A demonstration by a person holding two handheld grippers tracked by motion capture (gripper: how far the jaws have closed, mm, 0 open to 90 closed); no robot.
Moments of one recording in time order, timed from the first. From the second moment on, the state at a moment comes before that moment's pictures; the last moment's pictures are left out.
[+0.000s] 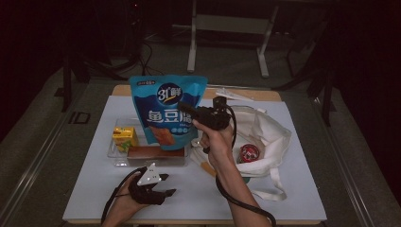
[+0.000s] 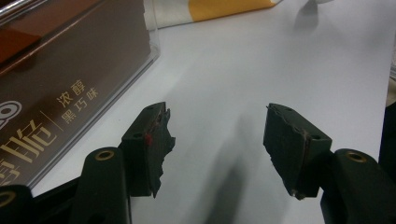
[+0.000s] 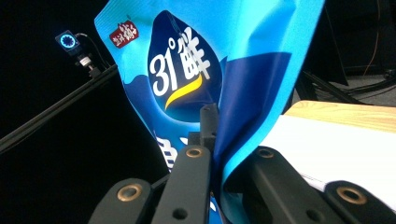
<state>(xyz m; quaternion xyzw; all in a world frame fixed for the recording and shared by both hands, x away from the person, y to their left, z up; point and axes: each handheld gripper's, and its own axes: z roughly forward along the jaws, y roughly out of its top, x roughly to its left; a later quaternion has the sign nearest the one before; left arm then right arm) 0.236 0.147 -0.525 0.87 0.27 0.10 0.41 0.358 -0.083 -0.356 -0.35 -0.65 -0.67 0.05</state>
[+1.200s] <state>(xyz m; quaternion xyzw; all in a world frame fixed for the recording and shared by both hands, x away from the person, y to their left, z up) 0.235 0.149 -0.525 0.87 0.27 0.10 0.41 0.387 -0.059 -0.375 -0.36 -0.65 -0.67 0.03</state>
